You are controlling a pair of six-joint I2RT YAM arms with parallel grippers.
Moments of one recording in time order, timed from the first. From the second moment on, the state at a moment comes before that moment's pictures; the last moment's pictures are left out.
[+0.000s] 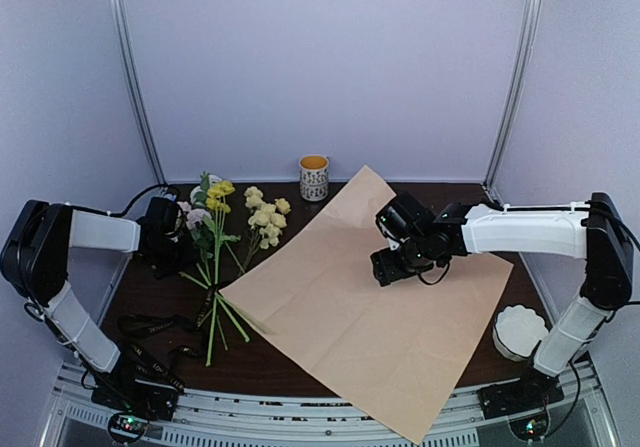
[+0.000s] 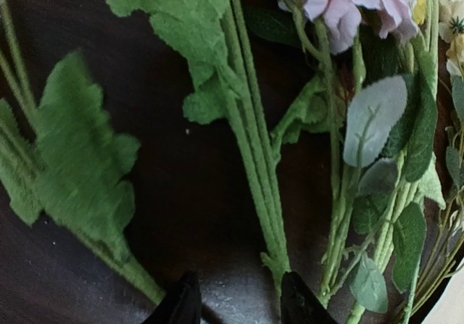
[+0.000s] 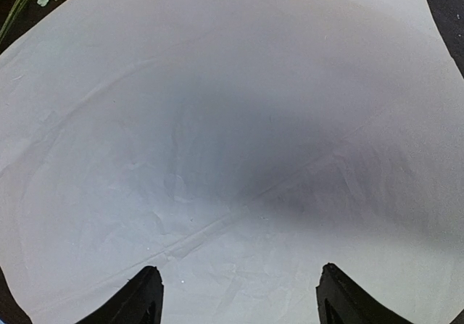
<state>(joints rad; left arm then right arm) -0.18 1.61 0.80 -0.20 -0.08 -0.64 0.81 1.64 1.14 -0.57 0.23 0.43</state>
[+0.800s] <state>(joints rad) -0.16 1.51 0.81 -0.22 -0.17 -0.70 0.81 1.67 1.14 -0.57 0.24 0.40</state>
